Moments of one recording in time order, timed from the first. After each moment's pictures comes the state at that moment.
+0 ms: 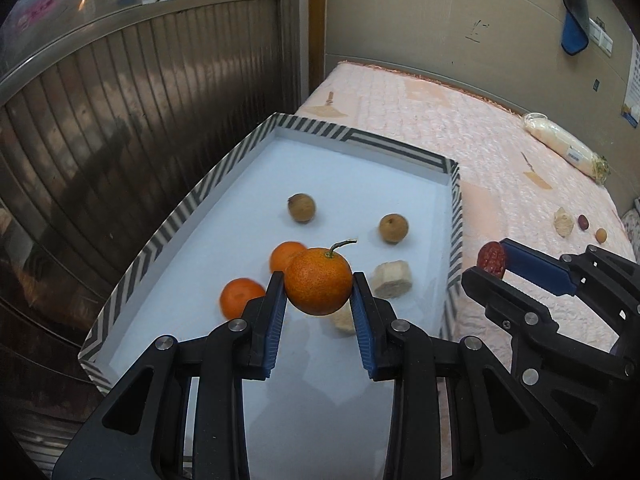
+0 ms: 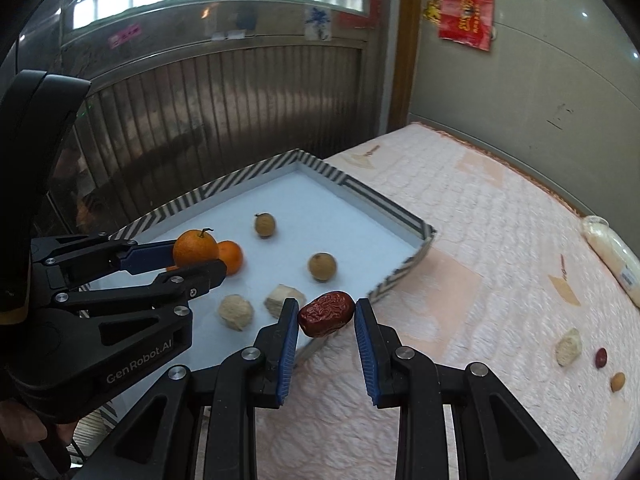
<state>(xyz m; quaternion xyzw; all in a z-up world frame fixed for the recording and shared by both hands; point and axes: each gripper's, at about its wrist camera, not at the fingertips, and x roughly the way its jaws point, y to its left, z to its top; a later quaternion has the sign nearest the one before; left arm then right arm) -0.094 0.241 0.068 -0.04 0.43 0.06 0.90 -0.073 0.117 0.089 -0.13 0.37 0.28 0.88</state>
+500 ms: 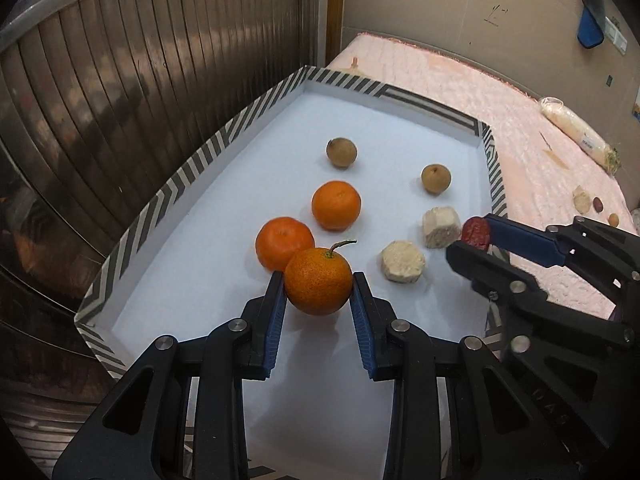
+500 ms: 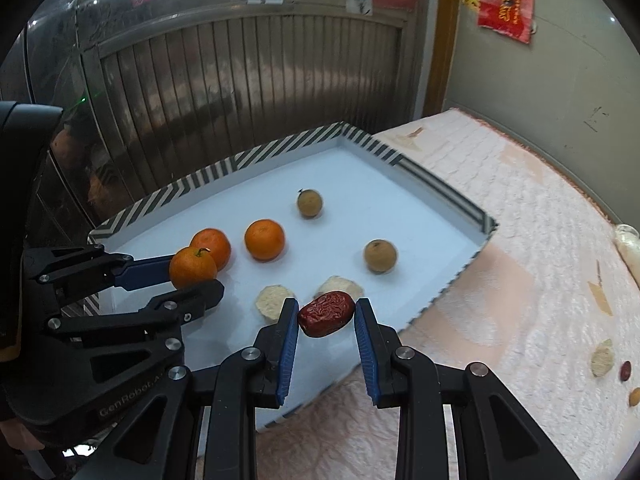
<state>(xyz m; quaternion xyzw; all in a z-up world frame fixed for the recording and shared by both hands) -0.110 0.267 0.038 -0.05 0.46 0.07 0.88 -0.071 0.154 0.064 -0.15 0.40 0.31 0.85</state>
